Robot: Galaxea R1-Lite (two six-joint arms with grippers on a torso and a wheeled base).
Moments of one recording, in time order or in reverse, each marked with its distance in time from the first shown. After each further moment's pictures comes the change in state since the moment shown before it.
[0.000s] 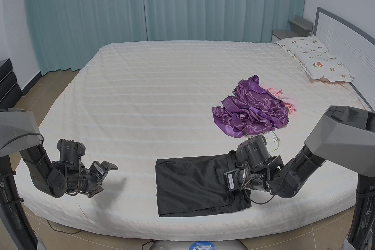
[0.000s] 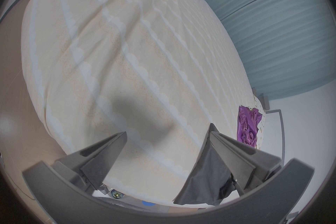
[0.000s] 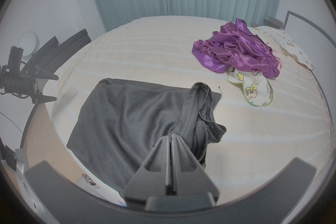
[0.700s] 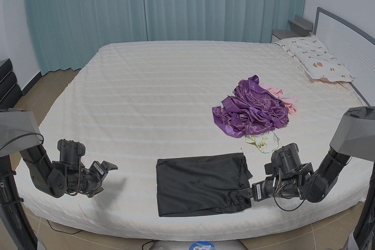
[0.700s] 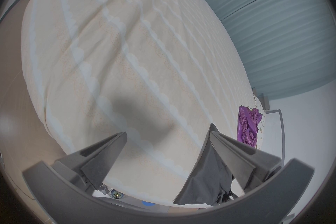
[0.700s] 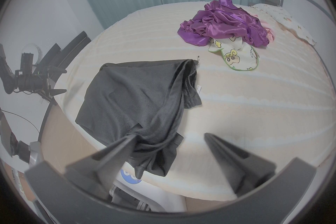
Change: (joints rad) left arm 0.000 0.001 0.000 0.000 0.000 0.000; right arm -0.163 -0.090 0.276 -0.129 0.202 0.009
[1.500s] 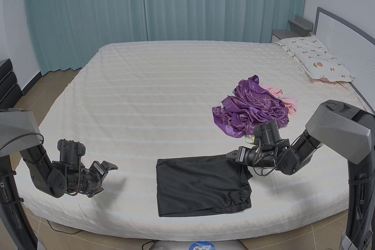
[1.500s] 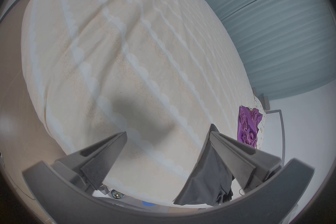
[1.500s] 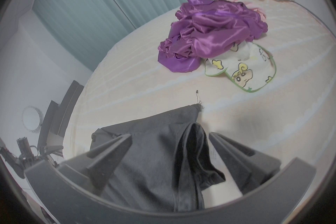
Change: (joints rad) left arm 0.000 0.000 -0.001 0.000 0.001 0.000; right arm -0.052 0.257 -0.532 0.151 0.021 0.355
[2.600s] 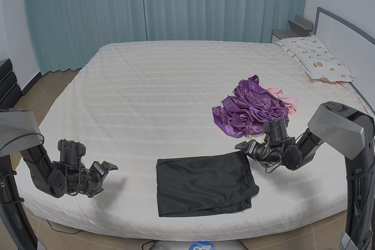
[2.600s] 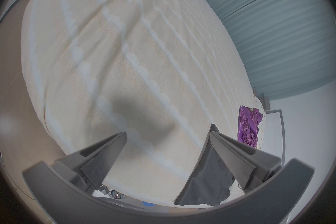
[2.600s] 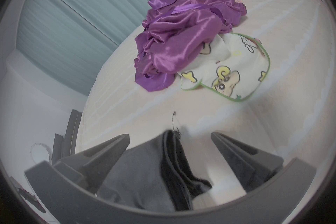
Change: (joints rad) left arm 0.000 0.004 -0.001 0.000 0.000 0.000; right arm -0.107 0.031 0.024 -0.071 0.079 0.157
